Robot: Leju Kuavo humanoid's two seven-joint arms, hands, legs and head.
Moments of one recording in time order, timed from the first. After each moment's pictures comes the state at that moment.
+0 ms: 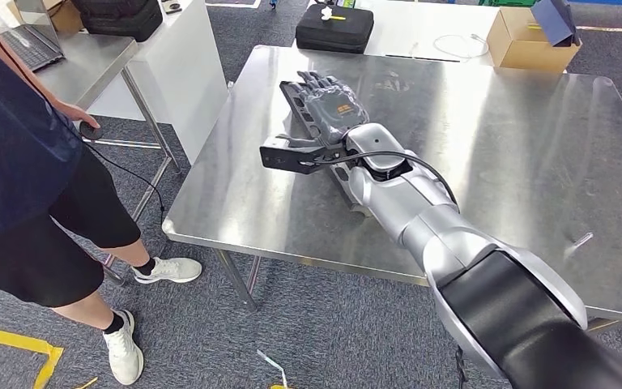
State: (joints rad) left arm -0.10 -0.15 1.19 -0.20 -1.15 0.21 -0.17; right arm -1.20 0.19 0.72 -0.33 1.03 -0.26 0.00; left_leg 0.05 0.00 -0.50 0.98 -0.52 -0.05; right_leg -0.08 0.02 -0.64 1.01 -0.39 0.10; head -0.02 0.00
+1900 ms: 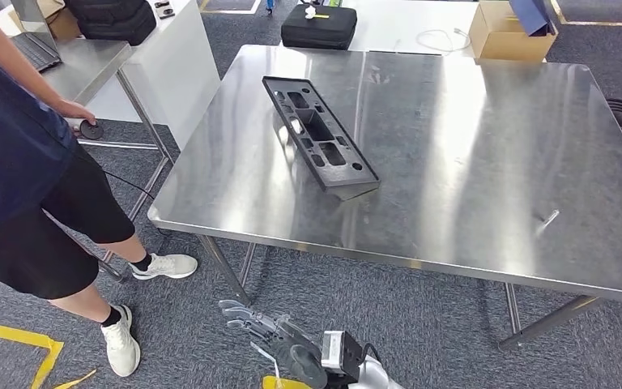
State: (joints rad) left arm -0.10 -0.15 1.25 -0.19 -1.10 0.21 -0.16; right arm -0.23 -0.01 0.86 -1.20 -0.09 0.39 -0.58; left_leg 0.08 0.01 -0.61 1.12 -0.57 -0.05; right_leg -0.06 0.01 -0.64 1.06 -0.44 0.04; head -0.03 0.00
